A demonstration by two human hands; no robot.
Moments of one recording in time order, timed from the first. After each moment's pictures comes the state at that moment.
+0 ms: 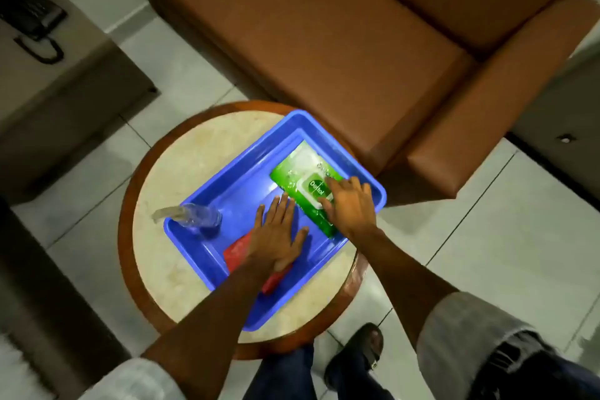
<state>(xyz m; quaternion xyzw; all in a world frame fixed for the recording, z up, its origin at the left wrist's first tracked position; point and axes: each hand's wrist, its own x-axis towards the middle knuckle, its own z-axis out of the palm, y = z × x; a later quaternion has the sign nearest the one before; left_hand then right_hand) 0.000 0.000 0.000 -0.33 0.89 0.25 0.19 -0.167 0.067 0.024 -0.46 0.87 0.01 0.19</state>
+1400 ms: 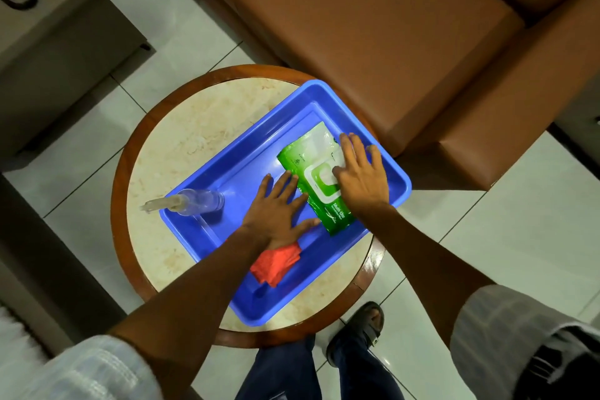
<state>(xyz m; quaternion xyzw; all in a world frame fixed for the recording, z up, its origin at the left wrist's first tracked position) -0.004 -0.047 -0.021 -0.19 0.93 0.17 0.27 -0.178 0.042 -0.006 -0.57 0.81 0.10 0.08</state>
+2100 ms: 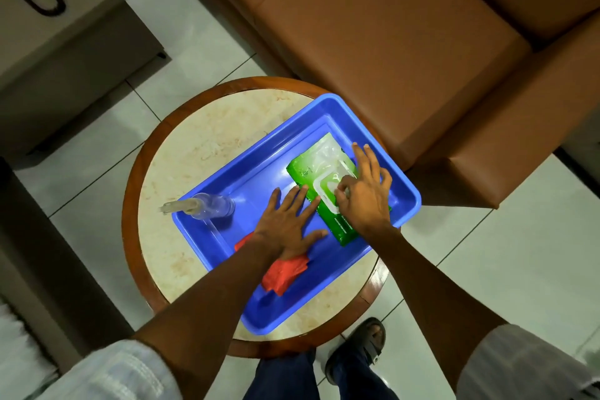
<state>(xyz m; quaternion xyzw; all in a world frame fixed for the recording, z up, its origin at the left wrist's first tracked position) 0.003 -0.041 -0.034 -0.20 0.92 0.17 0.28 -0.159 0.037 0.003 -0.46 0.87 -0.09 0.17</state>
